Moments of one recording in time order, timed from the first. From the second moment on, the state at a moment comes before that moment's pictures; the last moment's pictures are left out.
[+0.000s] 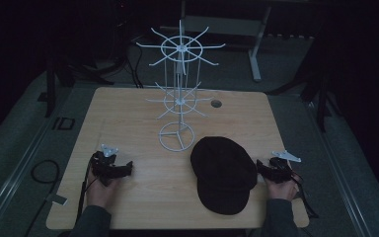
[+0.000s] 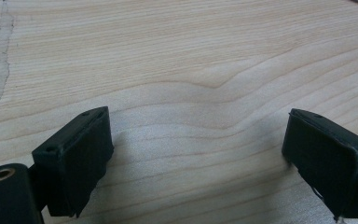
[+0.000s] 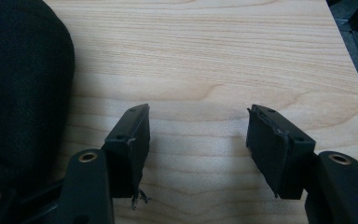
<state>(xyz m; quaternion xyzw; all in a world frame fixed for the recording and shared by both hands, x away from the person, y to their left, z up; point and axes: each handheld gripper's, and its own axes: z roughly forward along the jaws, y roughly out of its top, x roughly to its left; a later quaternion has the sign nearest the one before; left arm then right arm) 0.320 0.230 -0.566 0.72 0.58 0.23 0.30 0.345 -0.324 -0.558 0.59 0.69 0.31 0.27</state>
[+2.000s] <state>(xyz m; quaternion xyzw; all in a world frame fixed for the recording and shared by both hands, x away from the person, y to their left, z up) 0.320 0.228 -0.566 0.73 0.57 0.23 0.30 0.327 -0.281 -0.517 0.58 0.76 0.26 0.12</state>
